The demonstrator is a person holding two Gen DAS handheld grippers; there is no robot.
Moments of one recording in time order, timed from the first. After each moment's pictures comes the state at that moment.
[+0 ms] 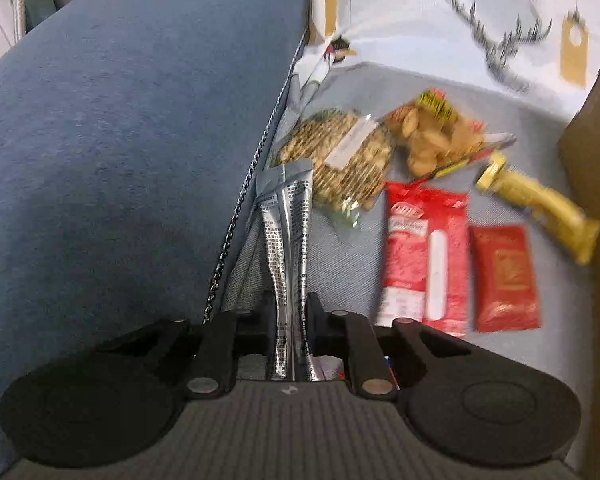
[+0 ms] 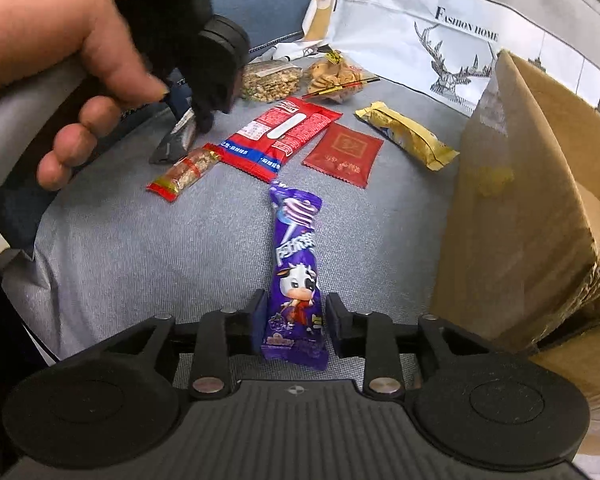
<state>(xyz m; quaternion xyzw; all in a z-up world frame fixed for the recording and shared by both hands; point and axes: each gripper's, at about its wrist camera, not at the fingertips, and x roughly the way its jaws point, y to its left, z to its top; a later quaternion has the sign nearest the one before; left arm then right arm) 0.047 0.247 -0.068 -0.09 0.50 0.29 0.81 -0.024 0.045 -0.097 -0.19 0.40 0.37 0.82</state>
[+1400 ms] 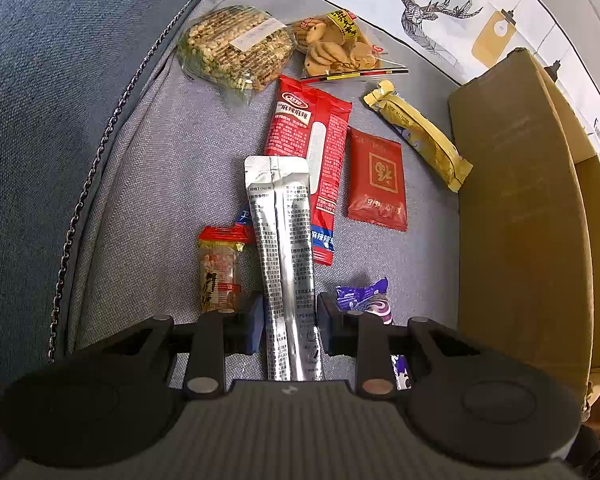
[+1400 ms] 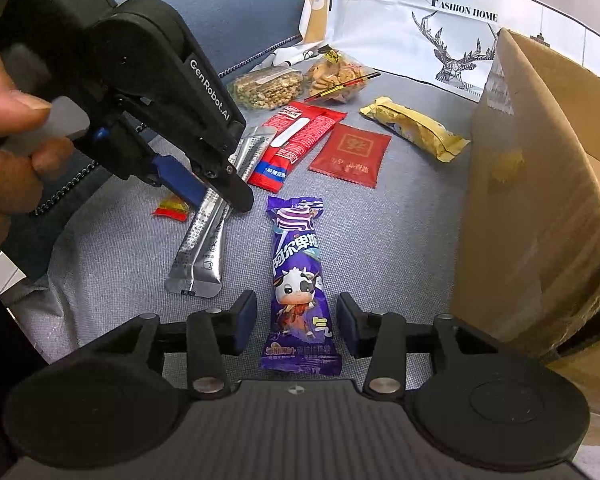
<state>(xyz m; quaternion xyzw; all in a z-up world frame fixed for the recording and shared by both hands) 0.014 0.237 -0.082 -0.27 0.55 0.13 0.78 -0.015 0.043 -0.099 -0.14 0.41 0.38 0.81</state>
